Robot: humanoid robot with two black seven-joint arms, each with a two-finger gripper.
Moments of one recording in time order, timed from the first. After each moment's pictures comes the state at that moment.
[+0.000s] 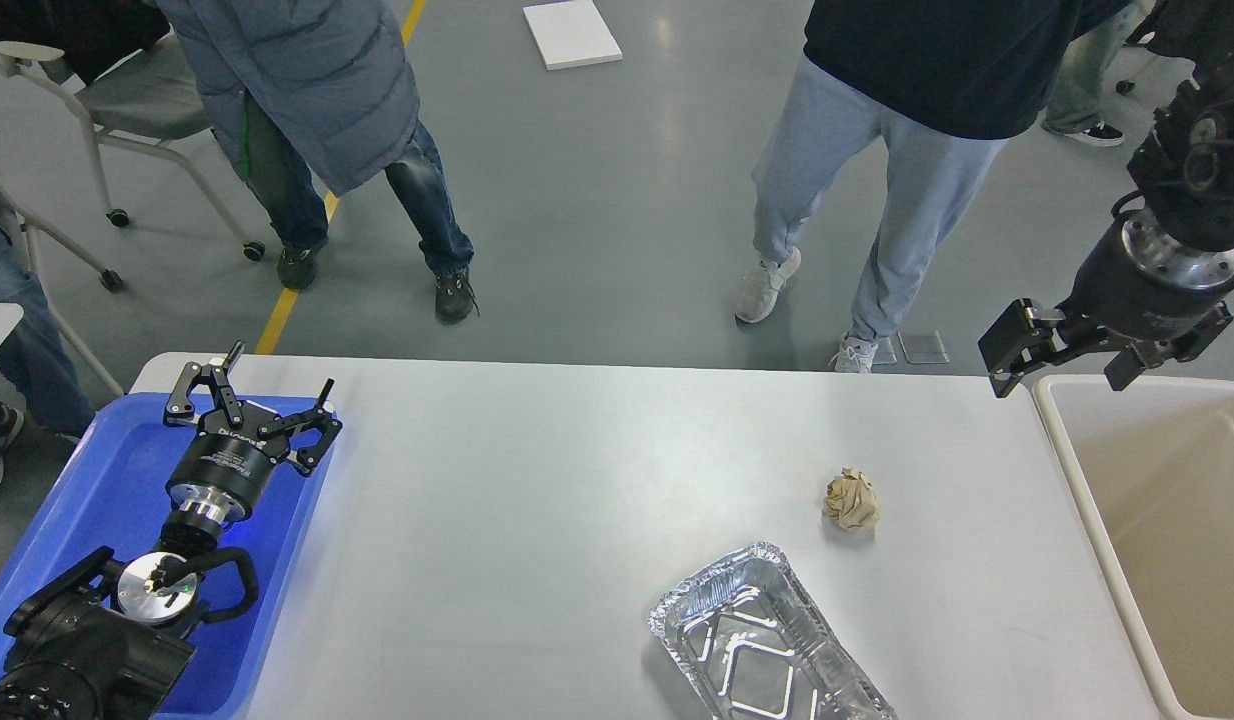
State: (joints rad) left arm -0.51 0.28 -1.02 -0.35 -0.22 -0.79 -0.19; right arm 2.10 -0.43 -1.26 1.15 -0.41 0.79 0.08
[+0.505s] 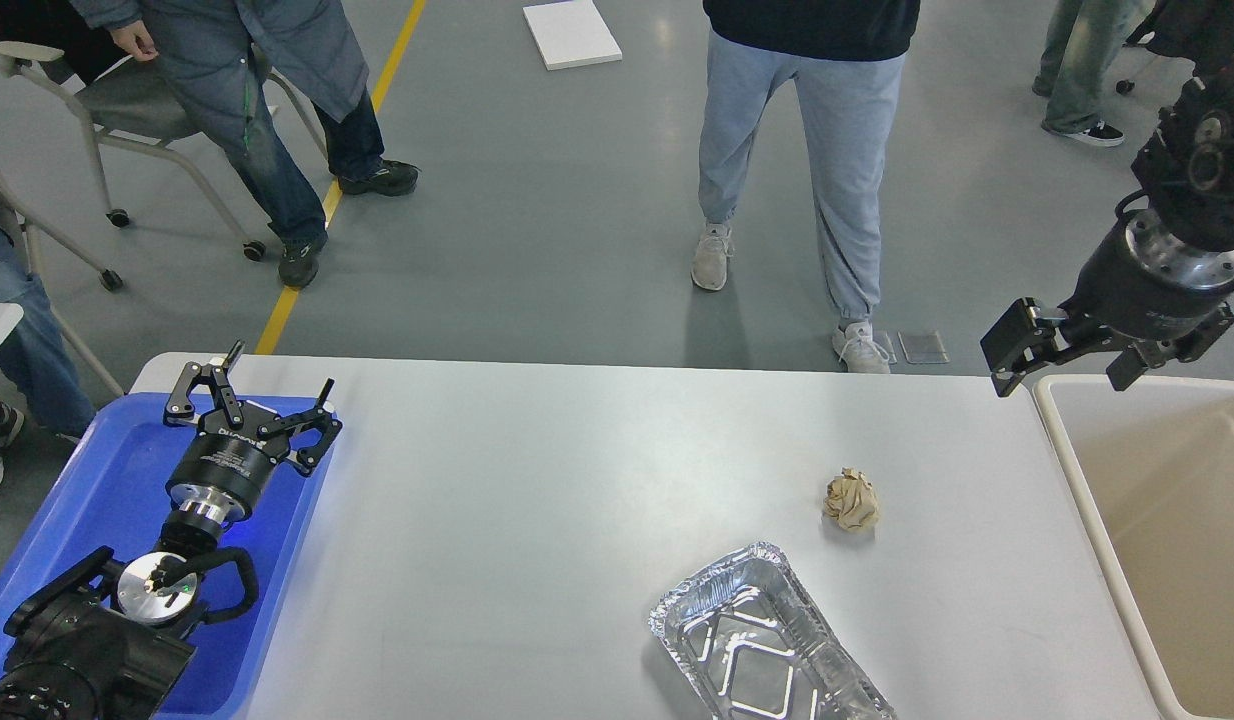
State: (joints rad) left arm -0.51 0.28 -1.02 -0.35 -0.22 -0.79 -0.19; right arm 2.10 -0.44 -1.26 1.15 -0.41 0.79 0.08
